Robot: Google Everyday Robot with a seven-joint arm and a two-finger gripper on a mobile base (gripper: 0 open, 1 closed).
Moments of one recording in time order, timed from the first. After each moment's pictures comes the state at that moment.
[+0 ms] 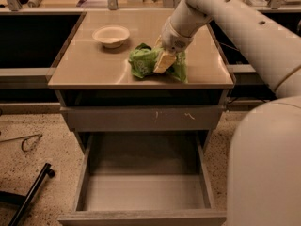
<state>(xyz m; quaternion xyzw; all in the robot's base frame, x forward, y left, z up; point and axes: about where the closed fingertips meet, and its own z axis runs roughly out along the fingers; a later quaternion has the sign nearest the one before) 0.704 -0.041 0.845 -0.73 0.64 0.06 0.24</state>
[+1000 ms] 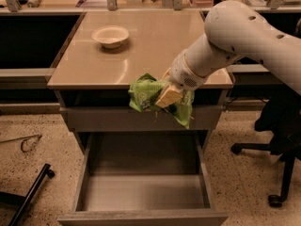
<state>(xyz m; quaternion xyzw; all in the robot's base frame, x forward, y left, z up) 0.568 -0.040 0.828 -0.65 0.70 0.13 0.27</state>
